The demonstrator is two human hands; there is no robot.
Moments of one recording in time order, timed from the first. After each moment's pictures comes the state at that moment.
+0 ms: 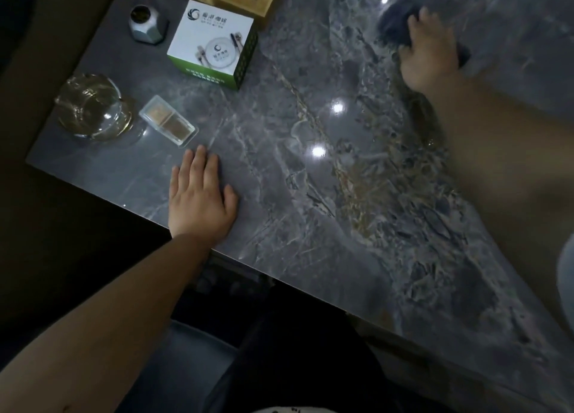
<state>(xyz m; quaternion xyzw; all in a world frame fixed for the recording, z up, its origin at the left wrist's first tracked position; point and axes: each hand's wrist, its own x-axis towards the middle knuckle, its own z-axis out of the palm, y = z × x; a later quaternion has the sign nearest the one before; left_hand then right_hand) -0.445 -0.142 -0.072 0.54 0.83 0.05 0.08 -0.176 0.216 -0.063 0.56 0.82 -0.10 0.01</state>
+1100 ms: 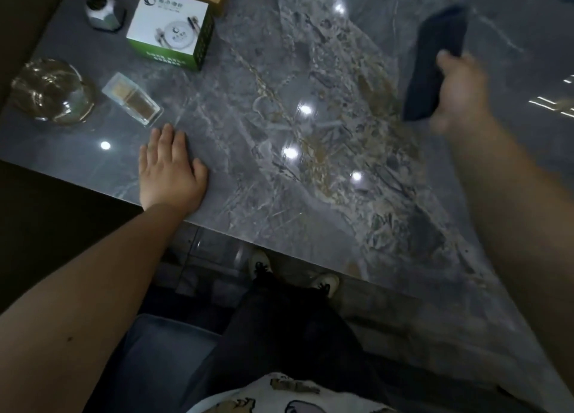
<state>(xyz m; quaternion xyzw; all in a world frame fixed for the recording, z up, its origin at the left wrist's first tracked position) -0.445 -0.142 -0.071 0.55 0.83 0.05 0.09 -0.083 0.075 0.023 0.64 0.35 -0.53 -0.44</state>
